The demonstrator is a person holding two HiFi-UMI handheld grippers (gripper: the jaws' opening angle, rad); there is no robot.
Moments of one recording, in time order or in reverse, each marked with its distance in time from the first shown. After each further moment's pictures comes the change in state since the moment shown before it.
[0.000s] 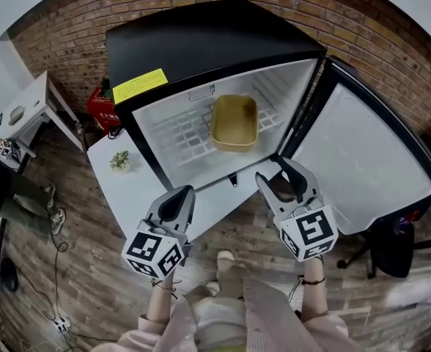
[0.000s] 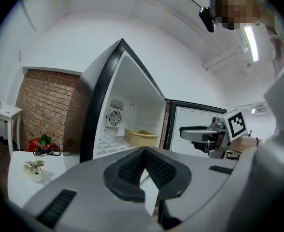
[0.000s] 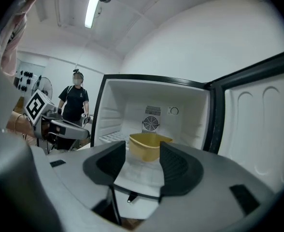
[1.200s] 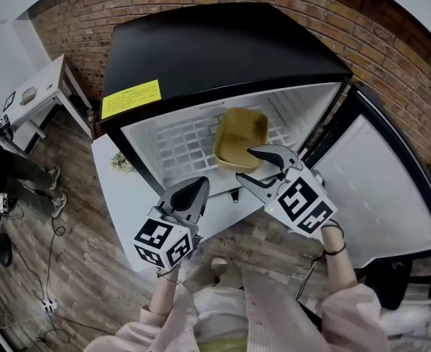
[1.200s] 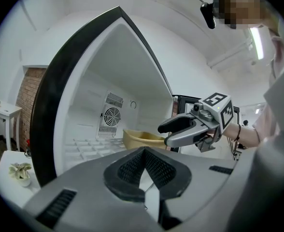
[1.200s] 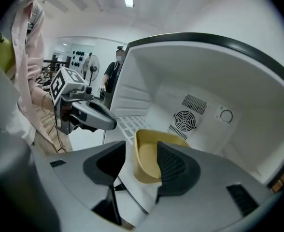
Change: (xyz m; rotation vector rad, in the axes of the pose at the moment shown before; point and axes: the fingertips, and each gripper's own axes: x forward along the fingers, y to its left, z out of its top) left arm 0.074 0.005 0.007 -0.015 0.000 0.033; right arm 0.092 0.013 -0.008 -0.375 0.222 0.530
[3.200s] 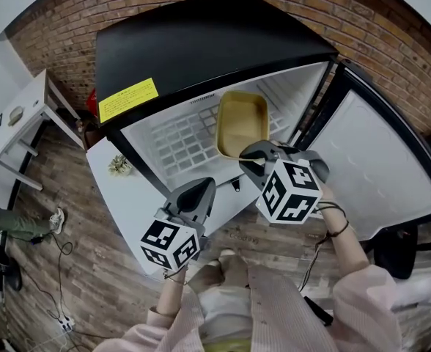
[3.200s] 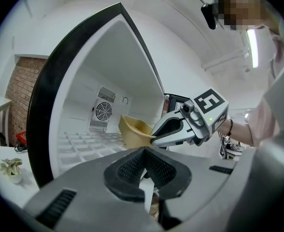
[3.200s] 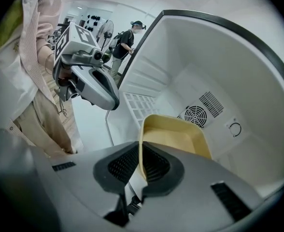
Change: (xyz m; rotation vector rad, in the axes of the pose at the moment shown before) left arm -0.010 -0.016 -0.009 -0.023 0.053 -0.119; right arm 0.012 0.020 -0.024 -0.259 0.324 0.008
